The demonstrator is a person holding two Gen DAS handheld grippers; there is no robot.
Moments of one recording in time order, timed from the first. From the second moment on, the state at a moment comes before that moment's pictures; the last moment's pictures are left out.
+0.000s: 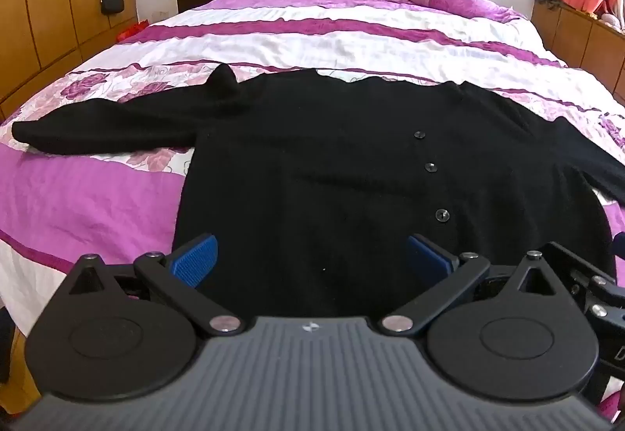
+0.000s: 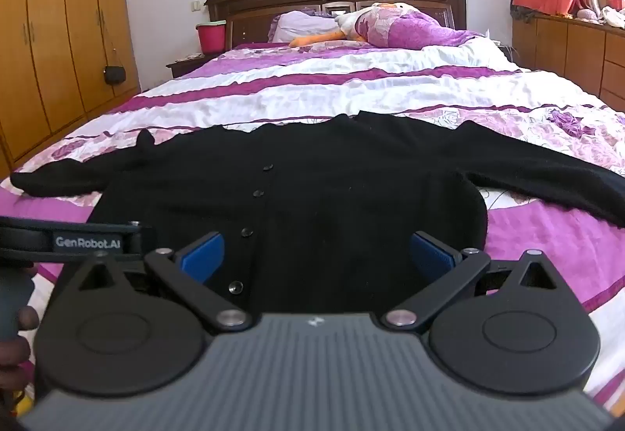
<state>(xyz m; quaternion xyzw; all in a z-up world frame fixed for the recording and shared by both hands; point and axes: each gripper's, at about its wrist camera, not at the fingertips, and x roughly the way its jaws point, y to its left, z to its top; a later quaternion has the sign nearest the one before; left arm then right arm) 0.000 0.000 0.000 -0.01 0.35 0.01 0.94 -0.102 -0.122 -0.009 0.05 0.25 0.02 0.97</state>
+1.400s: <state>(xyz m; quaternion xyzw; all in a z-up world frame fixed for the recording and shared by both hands) 0.001 0.002 -0.004 -0.01 0.36 0.01 0.93 -0.101 -0.119 -0.011 0.04 0.25 0.02 0.97</state>
